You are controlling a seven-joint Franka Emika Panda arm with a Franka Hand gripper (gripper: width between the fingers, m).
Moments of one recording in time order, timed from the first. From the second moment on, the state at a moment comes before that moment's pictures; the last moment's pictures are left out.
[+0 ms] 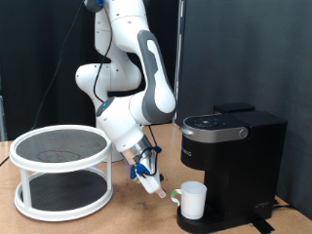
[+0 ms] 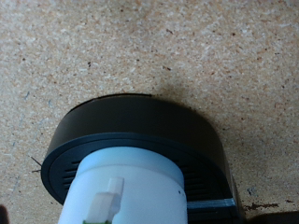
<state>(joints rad) -0.14 0.18 0.11 -2.54 1.29 2.60 1.51</state>
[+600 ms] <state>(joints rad) -0.18 0.05 0.09 -2.59 1.31 2.50 1.47</state>
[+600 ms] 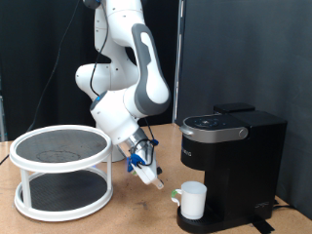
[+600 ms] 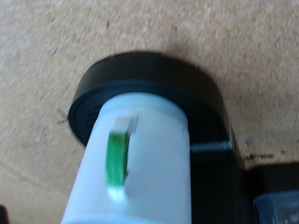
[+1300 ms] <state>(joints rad) -0.23 -0.14 0.04 -2.60 1.19 2.32 1.58</state>
